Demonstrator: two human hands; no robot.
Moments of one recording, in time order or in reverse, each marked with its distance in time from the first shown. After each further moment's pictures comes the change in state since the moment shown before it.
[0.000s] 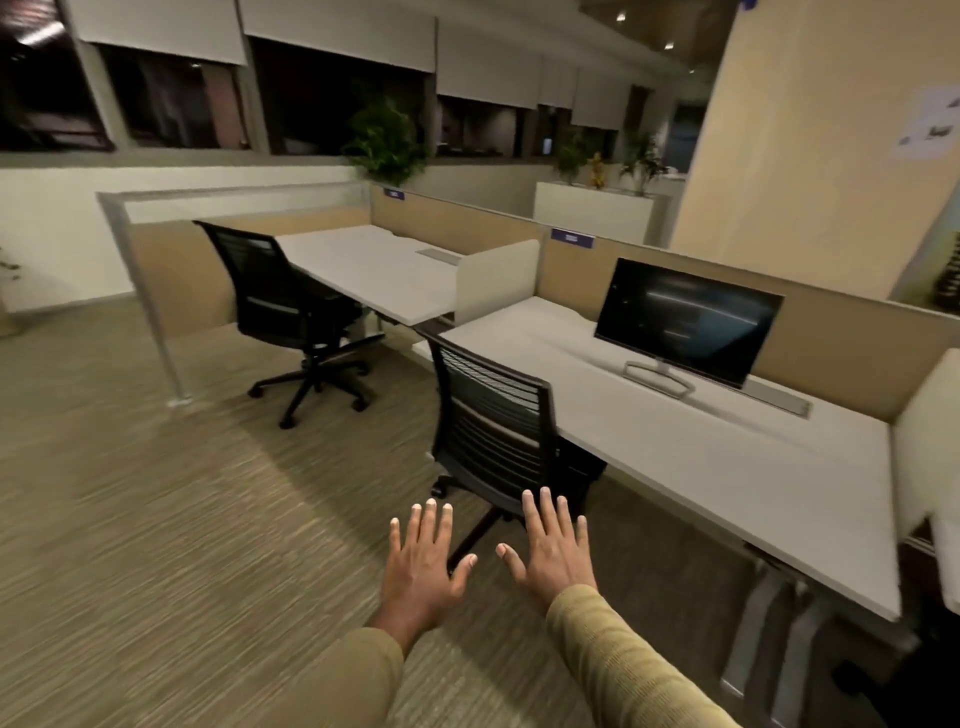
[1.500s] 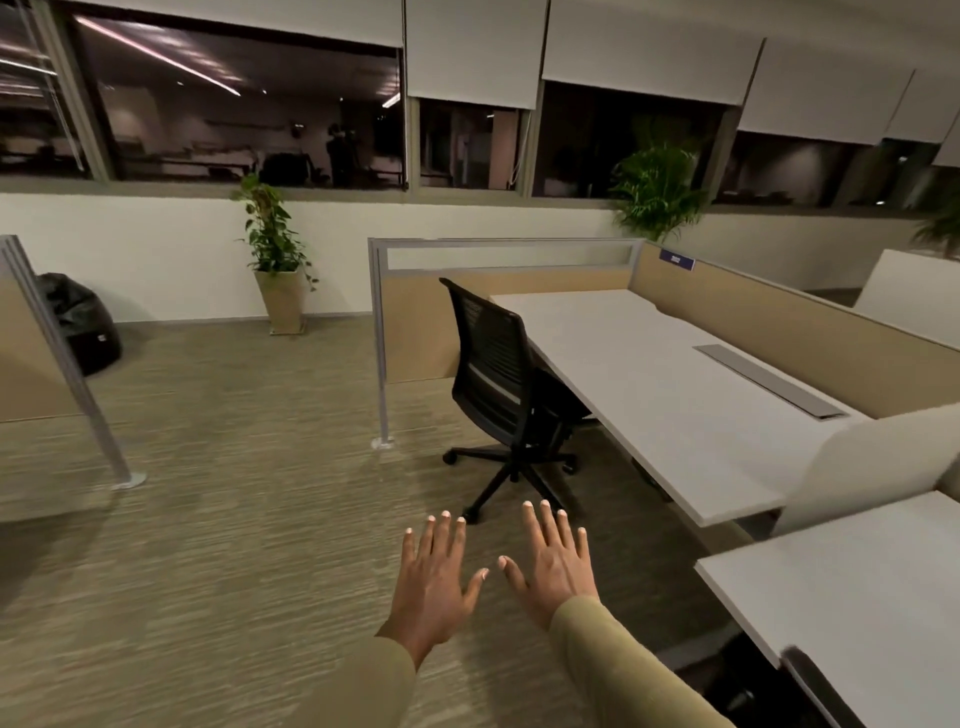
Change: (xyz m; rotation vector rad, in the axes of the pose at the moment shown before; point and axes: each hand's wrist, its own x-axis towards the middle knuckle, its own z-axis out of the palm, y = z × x) left_hand 0.475 -0.531 -0.073 0.088 0.104 -0.462; right_hand 0.676 -0.442 0.074 0.024 -0.095 -0.543
